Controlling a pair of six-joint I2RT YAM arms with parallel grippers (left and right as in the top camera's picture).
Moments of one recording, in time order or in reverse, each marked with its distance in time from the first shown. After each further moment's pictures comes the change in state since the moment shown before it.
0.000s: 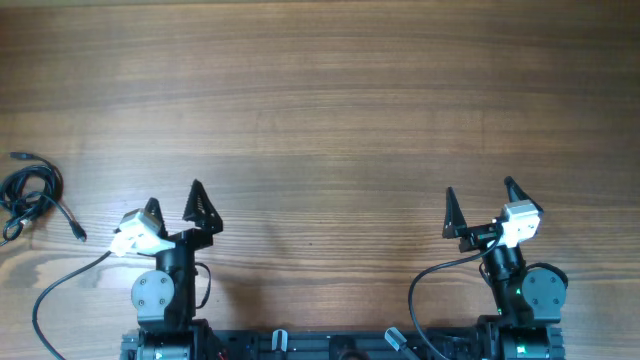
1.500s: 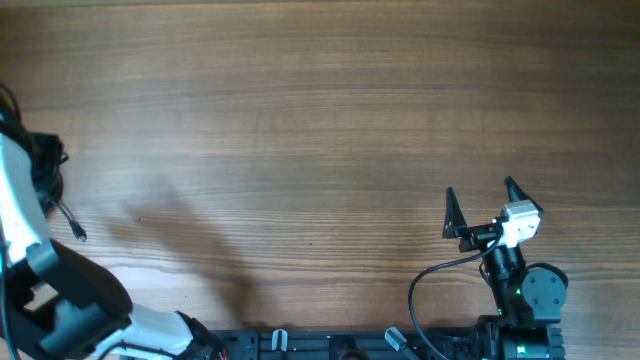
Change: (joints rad) left arm 0.581 1.714 1.491 -0.994 -0.121 -0.375; right arm 0.000 0.000 0.000 0.000 0.000 0.000
